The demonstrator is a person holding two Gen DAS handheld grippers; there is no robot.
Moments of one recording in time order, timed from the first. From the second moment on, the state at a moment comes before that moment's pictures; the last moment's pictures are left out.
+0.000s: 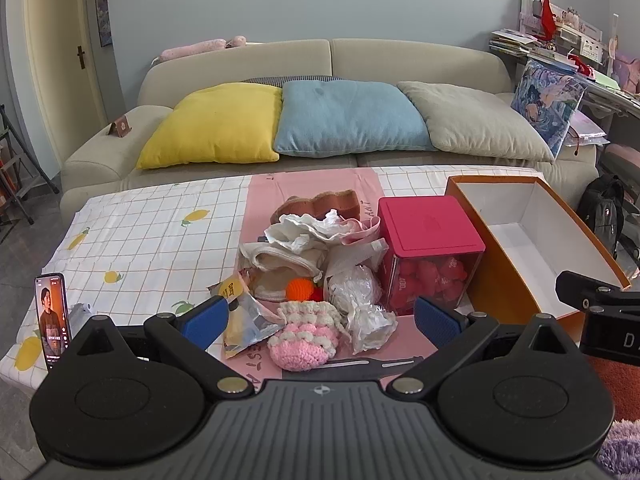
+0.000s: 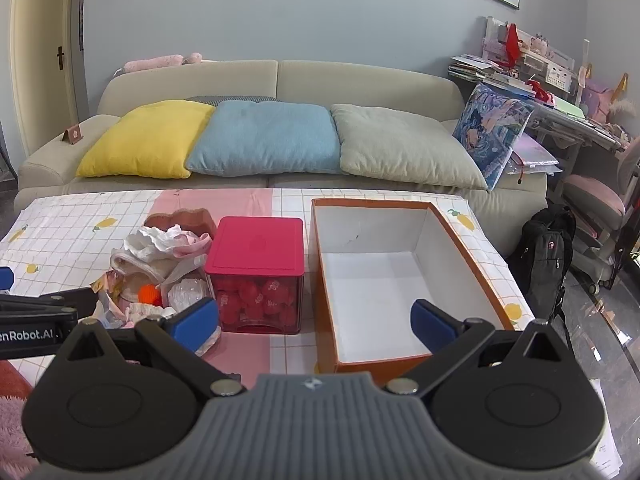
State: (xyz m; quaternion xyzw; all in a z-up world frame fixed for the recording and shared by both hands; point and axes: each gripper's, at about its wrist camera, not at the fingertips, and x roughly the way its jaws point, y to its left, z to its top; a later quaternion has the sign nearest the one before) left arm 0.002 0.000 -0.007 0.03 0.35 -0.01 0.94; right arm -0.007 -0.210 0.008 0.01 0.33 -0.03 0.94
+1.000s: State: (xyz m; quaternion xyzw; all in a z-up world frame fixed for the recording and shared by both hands) left arm 0.003 0.002 -0.011 0.03 0.36 -0.01 0.93; right arm -0.003 -0.203 0.006 -0.01 0.34 -0.03 0.94
